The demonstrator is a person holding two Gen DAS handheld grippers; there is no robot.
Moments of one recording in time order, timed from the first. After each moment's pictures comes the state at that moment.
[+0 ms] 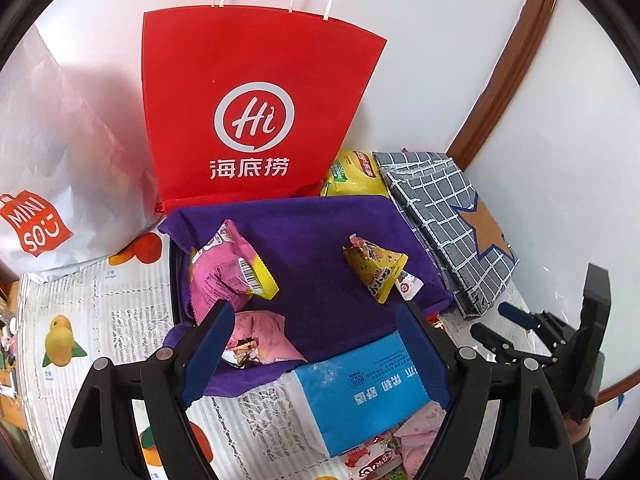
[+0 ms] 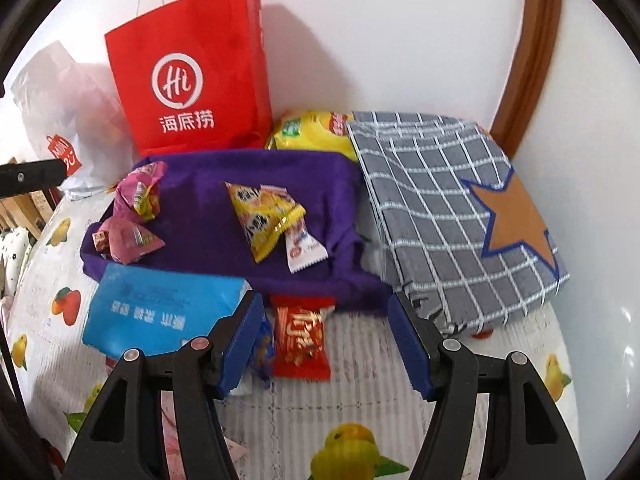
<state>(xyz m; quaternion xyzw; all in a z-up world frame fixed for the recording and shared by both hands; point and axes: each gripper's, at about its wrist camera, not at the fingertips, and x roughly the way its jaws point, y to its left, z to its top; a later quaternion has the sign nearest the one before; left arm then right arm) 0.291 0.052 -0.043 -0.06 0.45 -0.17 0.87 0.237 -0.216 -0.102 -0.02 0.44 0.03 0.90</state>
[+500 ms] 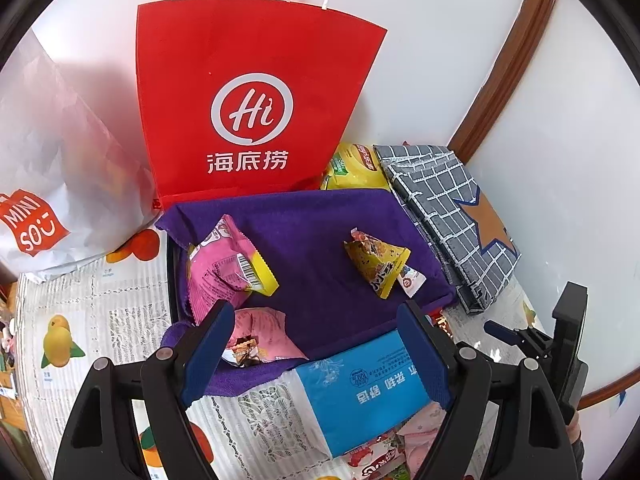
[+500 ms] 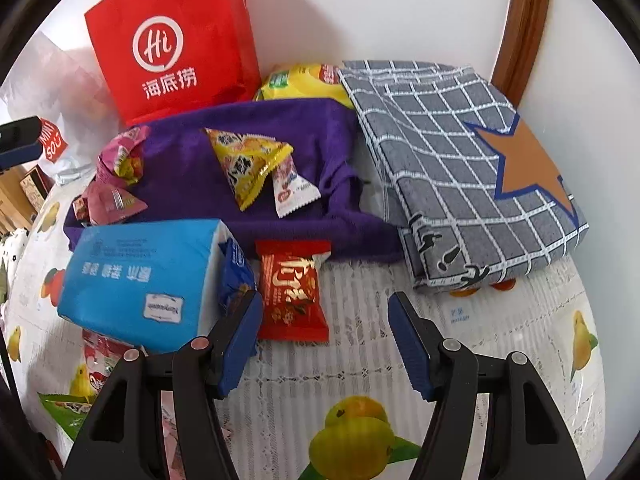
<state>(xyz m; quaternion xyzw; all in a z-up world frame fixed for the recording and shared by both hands) 0.293 0.049 -0.049 -0.05 0.46 -0.17 0.87 0.234 -0.221 -0.144 -0.01 0.48 0.03 0.88</state>
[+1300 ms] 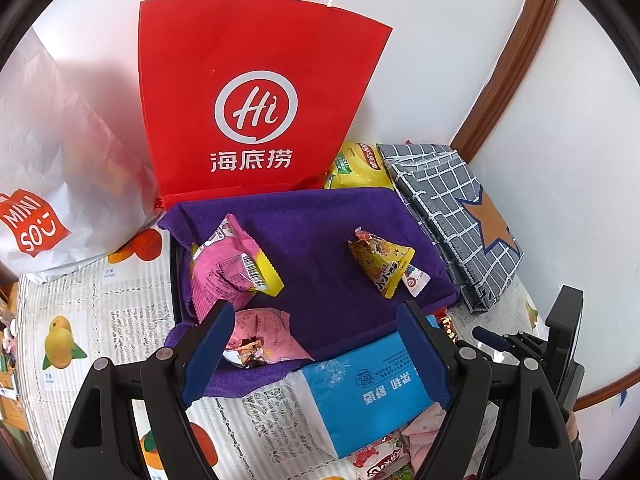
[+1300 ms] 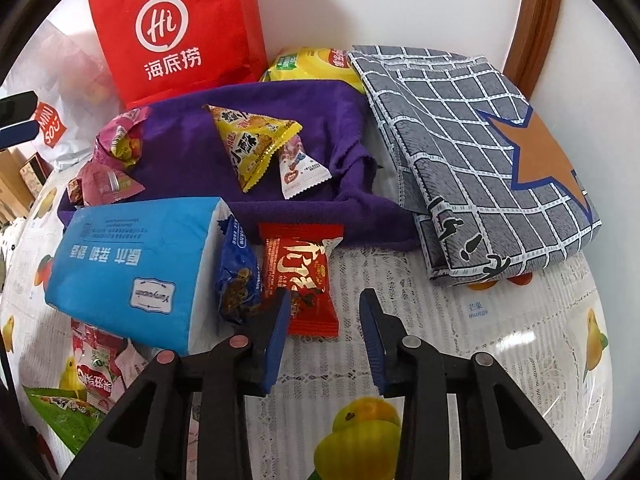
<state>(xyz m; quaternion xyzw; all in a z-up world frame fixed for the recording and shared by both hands) 0.294 0.051 -0.051 -0.05 0.46 -0.17 0.87 0.235 -0.213 -0.156 -0.02 0.48 0.04 0.87</state>
